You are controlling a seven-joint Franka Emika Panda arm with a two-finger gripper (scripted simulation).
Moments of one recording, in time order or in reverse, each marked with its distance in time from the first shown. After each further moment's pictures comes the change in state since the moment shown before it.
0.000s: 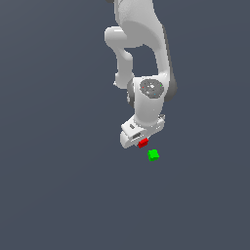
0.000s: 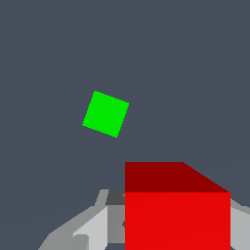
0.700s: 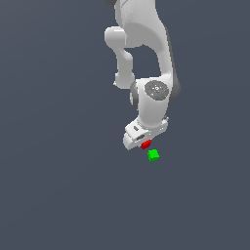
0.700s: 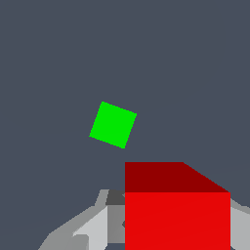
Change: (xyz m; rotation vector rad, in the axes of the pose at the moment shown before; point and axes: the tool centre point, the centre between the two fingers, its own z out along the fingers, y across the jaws) arm 0.012 -0.008 0.002 0.000 0.000 0.001
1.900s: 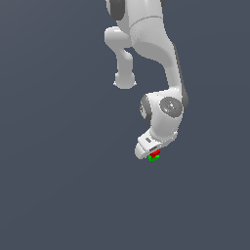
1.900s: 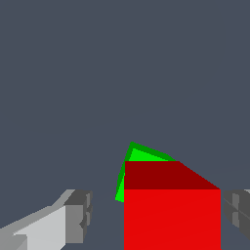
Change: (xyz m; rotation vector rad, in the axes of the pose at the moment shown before) arm 0.043 -0.031 0.042 0.000 -0.001 -0.001
